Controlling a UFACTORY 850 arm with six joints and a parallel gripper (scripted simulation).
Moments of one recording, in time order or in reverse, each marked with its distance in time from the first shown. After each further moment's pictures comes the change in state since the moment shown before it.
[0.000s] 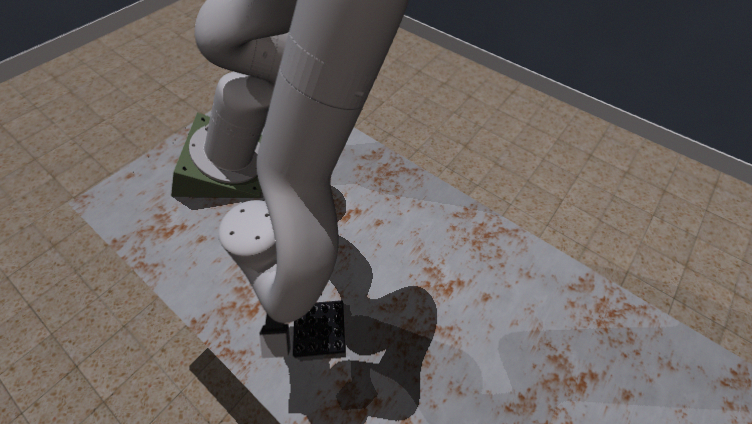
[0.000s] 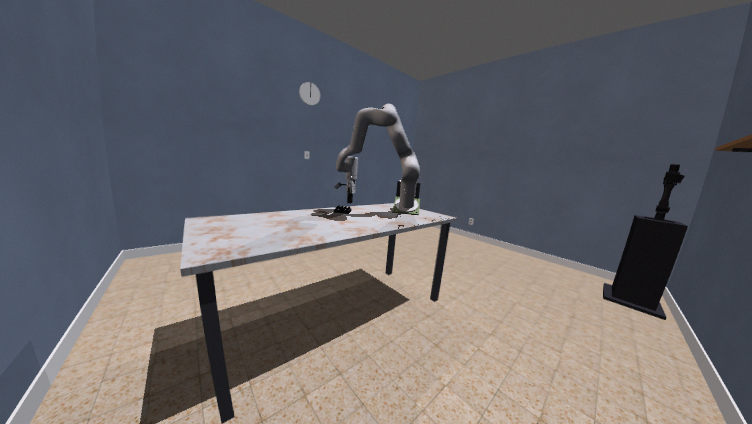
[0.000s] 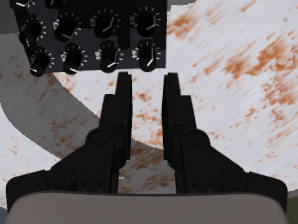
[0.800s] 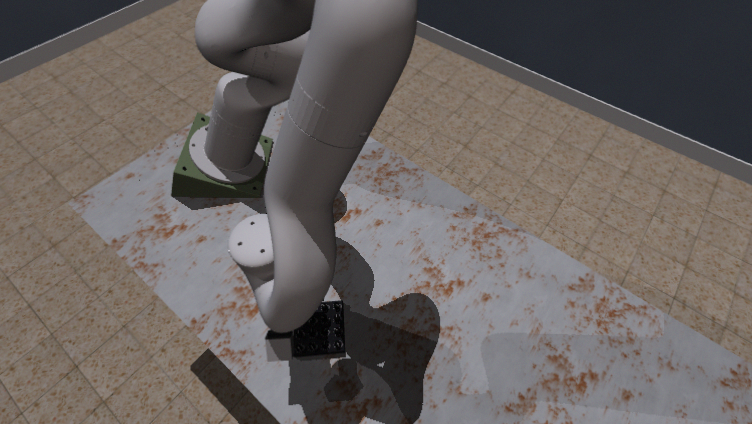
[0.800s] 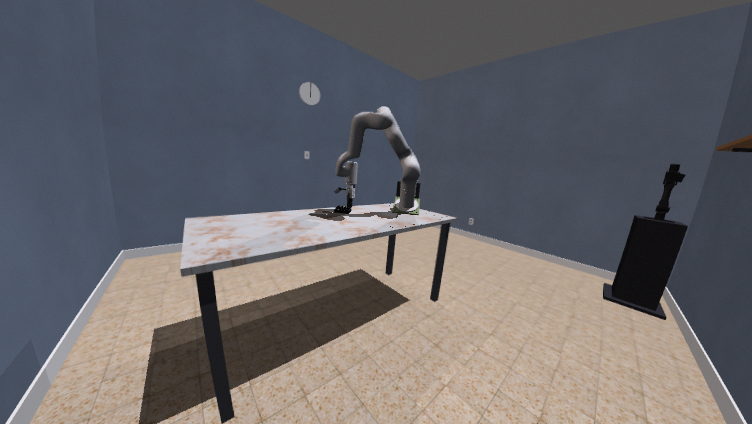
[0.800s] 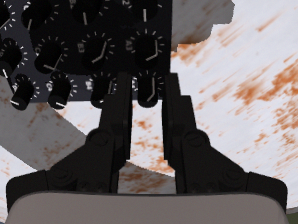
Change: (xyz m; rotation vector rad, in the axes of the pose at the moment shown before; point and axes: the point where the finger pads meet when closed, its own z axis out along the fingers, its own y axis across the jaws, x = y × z) arm 0.000 0.000 0.035 0.000 0.000 0.000
